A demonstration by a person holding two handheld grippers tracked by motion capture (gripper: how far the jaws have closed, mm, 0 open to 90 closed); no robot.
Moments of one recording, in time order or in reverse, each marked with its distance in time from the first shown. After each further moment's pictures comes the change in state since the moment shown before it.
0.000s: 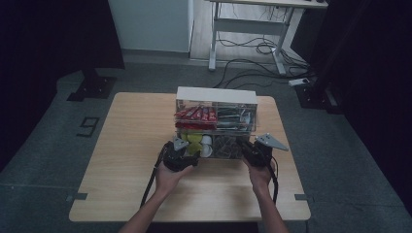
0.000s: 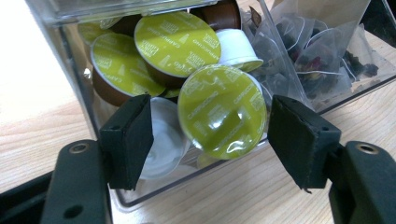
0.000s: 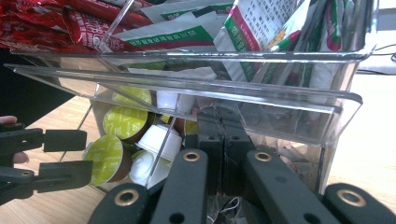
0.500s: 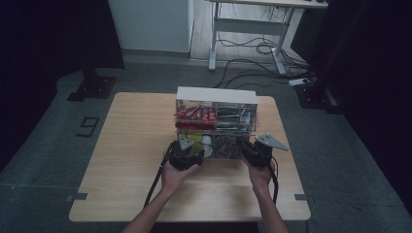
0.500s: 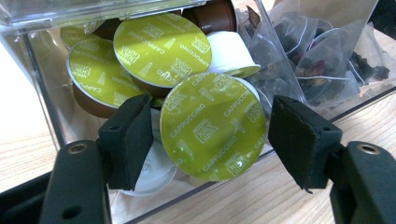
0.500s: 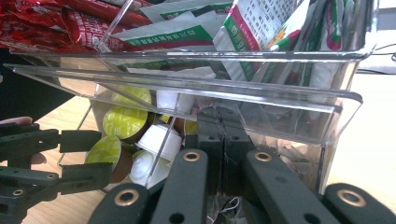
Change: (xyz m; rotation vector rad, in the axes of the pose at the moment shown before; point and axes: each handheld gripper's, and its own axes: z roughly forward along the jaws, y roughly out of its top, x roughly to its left) left arm -0.010 0.003 0.014 -0.006 0.023 0.010; right arm 0.000 0.000 0.000 0.001 -0.001 0.002
